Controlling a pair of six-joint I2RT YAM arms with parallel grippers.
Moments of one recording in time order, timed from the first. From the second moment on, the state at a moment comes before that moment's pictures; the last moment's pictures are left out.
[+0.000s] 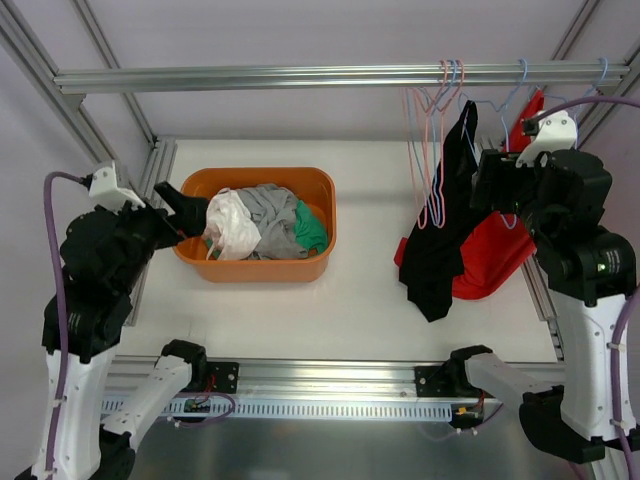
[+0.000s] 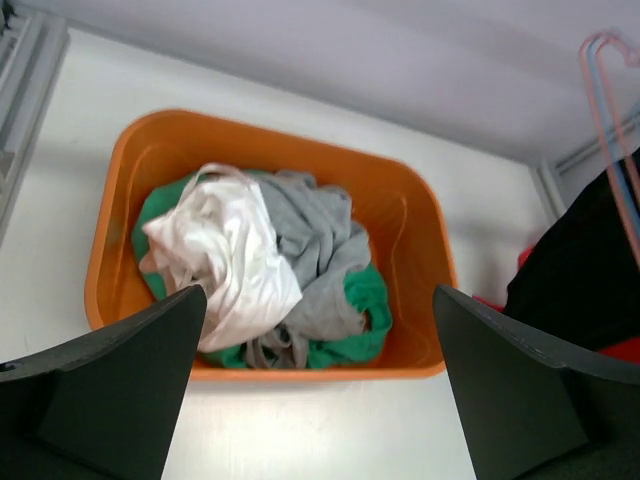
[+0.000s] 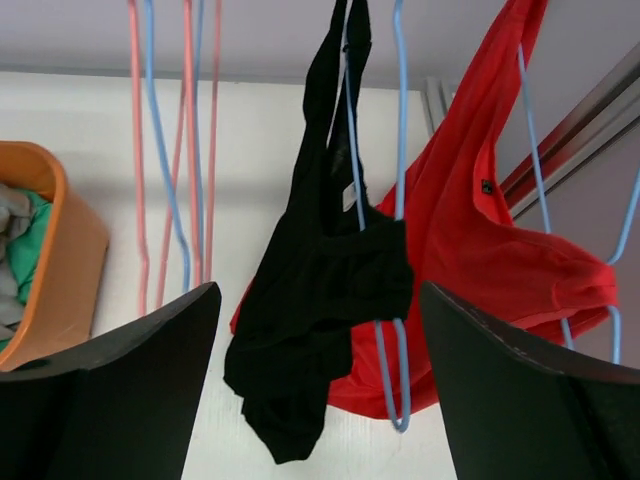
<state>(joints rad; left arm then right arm) -0.23 0.72 1.34 -0.81 -0.12 -0.46 0.25 1.02 1.71 -1.01 0.24 0.00</state>
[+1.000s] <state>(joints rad) -0.23 0.60 0.88 -0.82 0.11 -0.35 -0.03 1.39 1.91 -0.94 -0.11 -0.03</state>
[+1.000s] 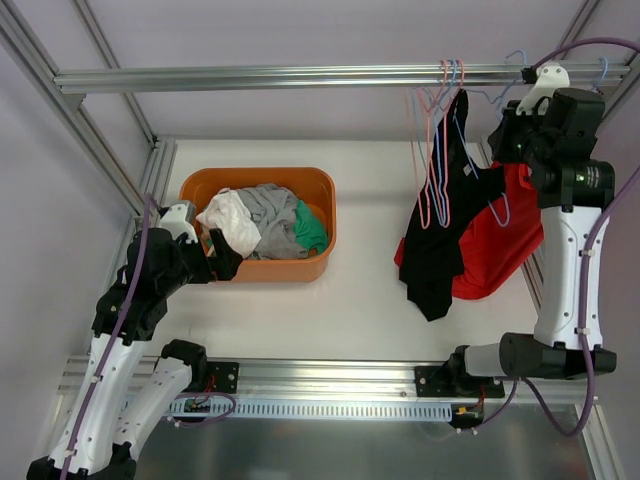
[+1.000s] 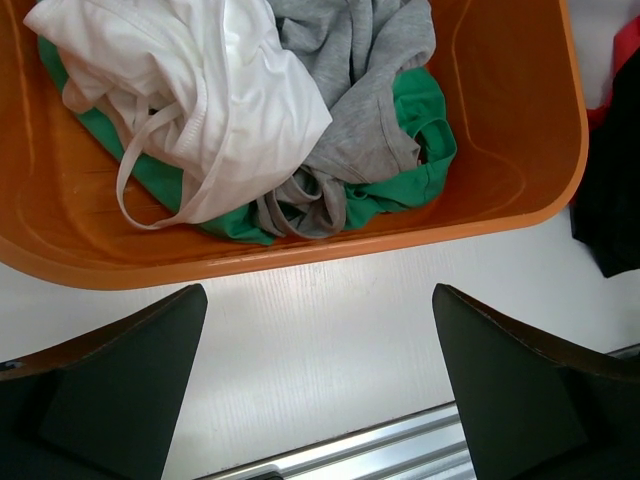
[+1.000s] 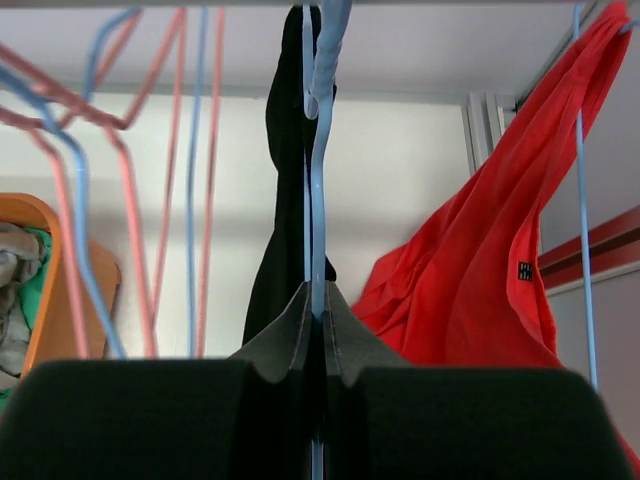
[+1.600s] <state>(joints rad) -0.23 0.59 0.88 -0.77 0.31 -0.33 -0.03 0.95 1.52 -0.87 -0.08 0.01</state>
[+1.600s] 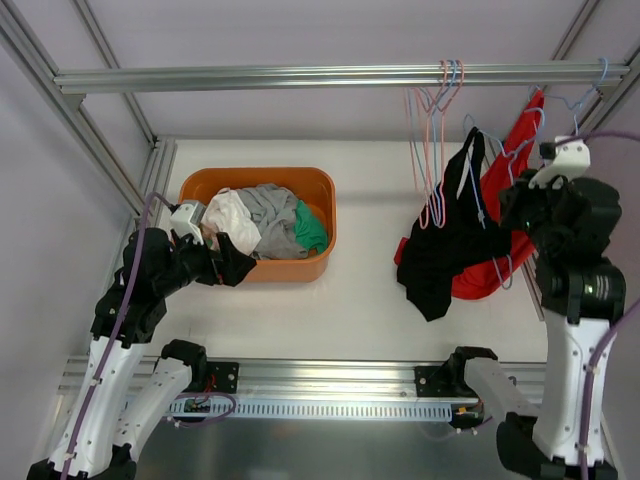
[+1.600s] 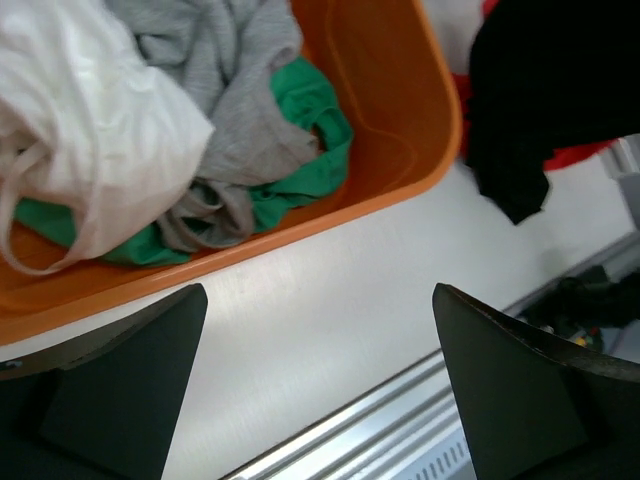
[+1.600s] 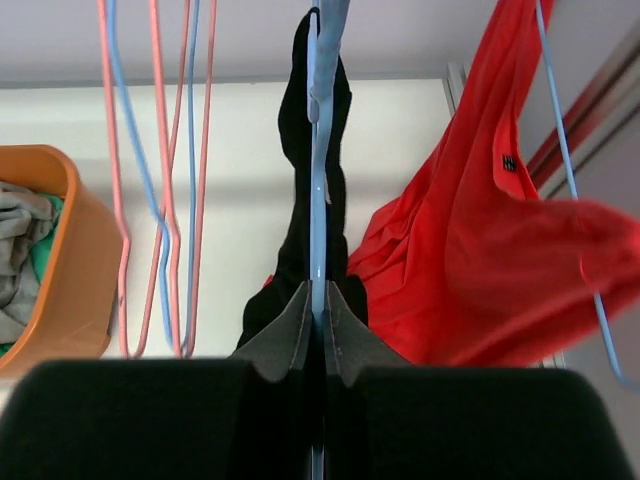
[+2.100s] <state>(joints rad) -0.77 1.01 1.48 -0.49 0.44 -0.41 -0.02 0.58 1.80 -1.25 -0.17 0.03</state>
